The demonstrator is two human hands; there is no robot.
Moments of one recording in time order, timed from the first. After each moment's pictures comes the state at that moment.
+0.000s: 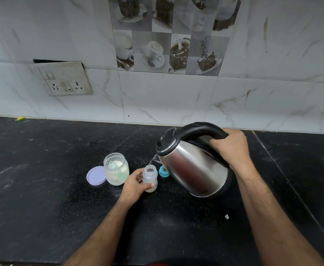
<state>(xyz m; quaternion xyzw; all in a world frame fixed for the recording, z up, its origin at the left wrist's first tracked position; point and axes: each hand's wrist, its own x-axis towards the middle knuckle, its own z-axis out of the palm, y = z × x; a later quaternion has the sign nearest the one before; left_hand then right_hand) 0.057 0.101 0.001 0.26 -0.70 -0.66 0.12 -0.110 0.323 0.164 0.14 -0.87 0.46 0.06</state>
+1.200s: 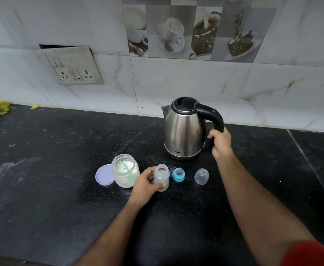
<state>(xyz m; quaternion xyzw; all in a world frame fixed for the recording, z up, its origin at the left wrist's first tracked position) 0.028 0.083 -0.014 0.29 -0.70 -0.65 0.11 -0.224 0.209 0.054 -0.03 -0.66 0.74 -0.13</state>
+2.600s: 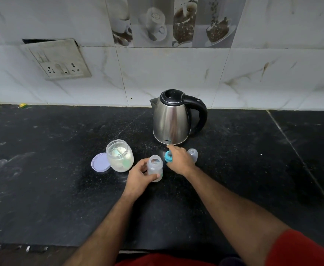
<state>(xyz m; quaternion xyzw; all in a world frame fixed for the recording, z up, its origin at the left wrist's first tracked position) 0.061 0.107 -0.009 0.27 -0.72 -0.63 0.13 -0.095 0.213 -0.009 0.34 -0.91 0.19 -0.13</state>
